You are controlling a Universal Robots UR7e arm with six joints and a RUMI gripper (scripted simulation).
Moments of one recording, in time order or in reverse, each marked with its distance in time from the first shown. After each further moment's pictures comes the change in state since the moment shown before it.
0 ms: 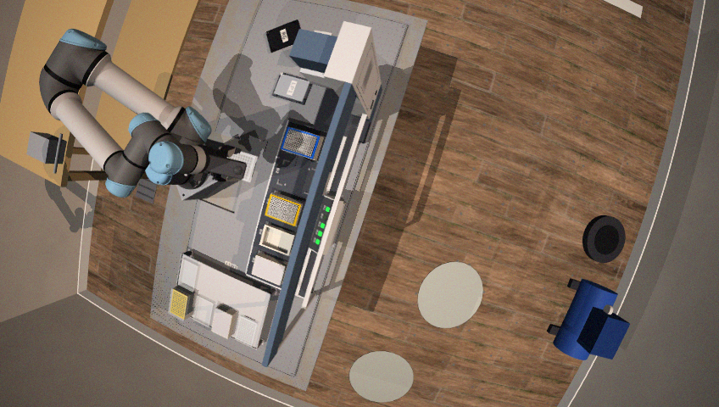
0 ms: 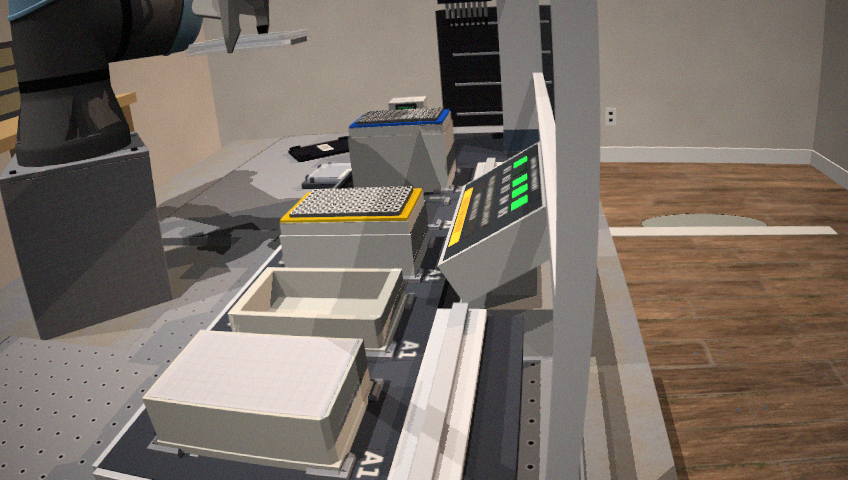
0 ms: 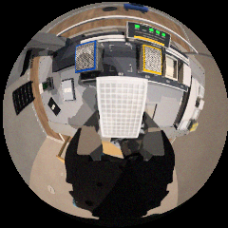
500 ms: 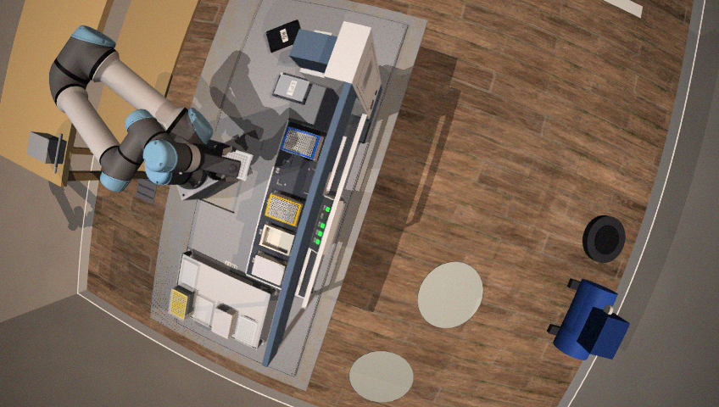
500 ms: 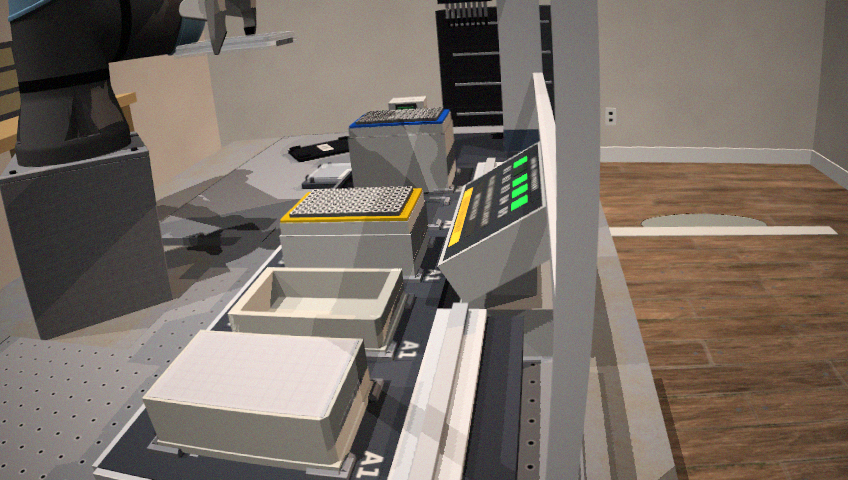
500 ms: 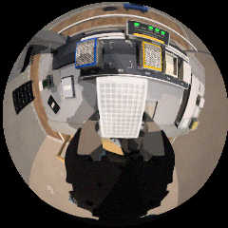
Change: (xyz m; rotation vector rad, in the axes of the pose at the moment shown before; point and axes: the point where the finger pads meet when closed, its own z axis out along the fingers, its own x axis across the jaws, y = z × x) arm 0.000 0.018 -0.001 0.001 -0.002 0.000
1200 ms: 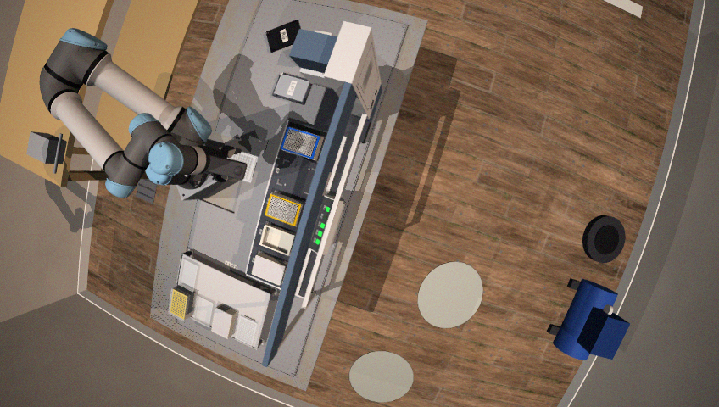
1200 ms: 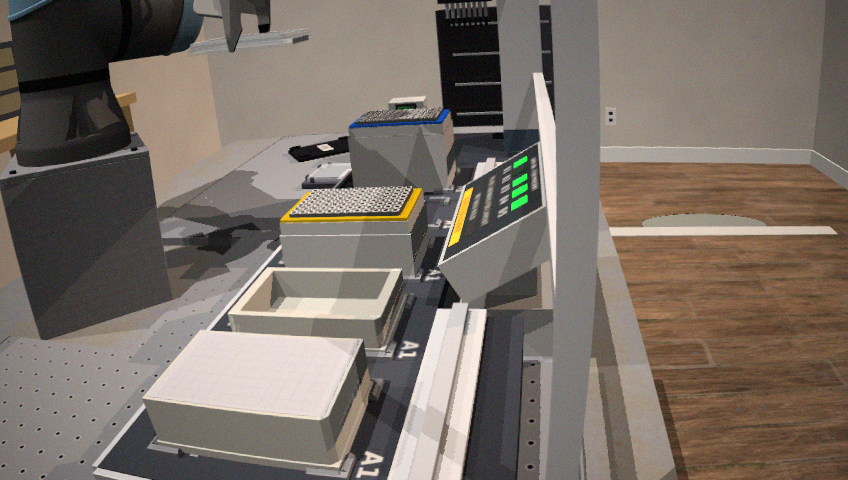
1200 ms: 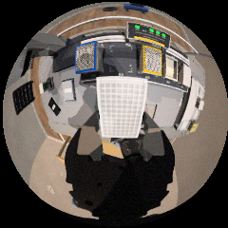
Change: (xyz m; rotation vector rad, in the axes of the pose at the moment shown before) arm 0.000 -0.020 0.000 0.002 -0.003 -0.001
